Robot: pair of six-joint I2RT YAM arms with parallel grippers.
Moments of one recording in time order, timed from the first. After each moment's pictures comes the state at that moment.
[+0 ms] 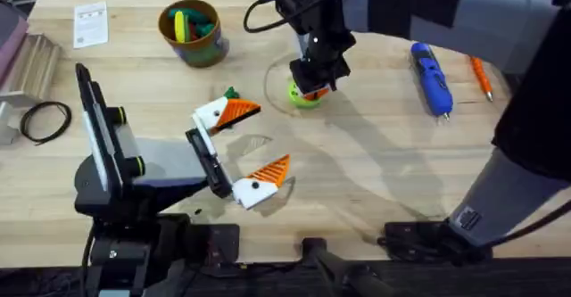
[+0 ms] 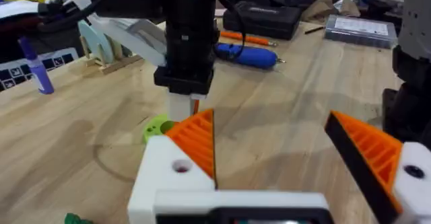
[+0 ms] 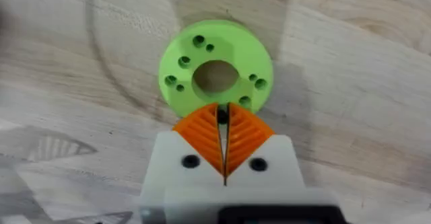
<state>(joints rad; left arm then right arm) 0.00 0.01 0.01 -0.11 1.06 0.07 0.63 2.00 1.56 -1.05 0.06 0.29</state>
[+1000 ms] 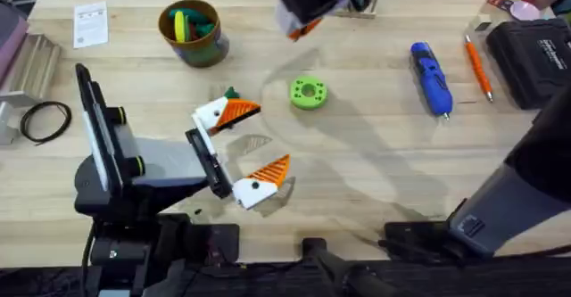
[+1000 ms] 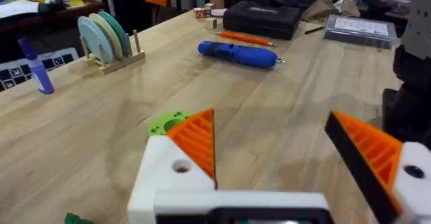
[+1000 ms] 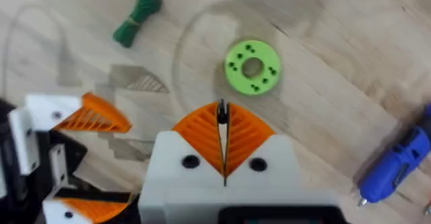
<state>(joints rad) 0.00 0.01 0.01 -0.11 1.06 0.07 0.72 1.94 2.25 -1.55 0.04 0.11</state>
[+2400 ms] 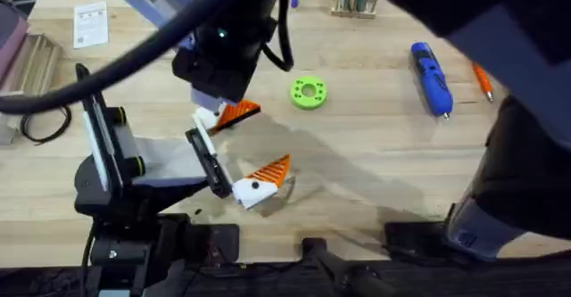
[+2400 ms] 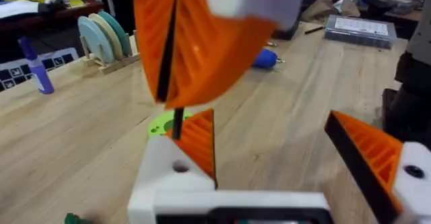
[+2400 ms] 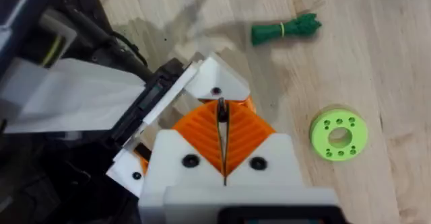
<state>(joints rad) 0.00 0.01 0.01 -0.11 1.06 0.07 1.01 2.02 2.31 -1.50 -0.13 -0.20</state>
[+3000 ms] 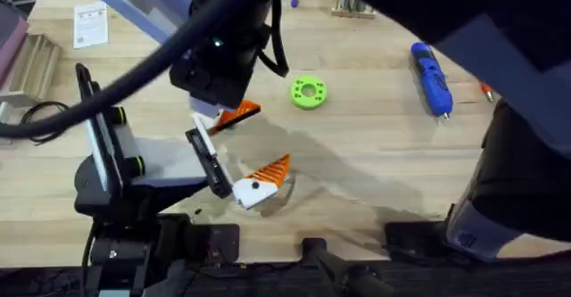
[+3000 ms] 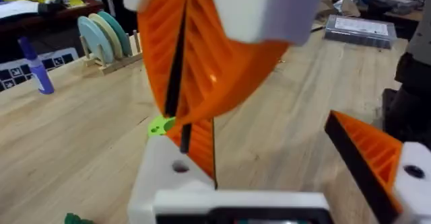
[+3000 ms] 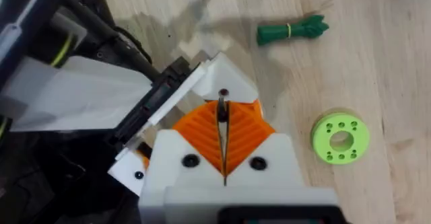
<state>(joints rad) 0.00 0.01 0.01 -0.11 1.06 0.07 1.03 2.03 2.31 -1.51 -0.13 -0.22</state>
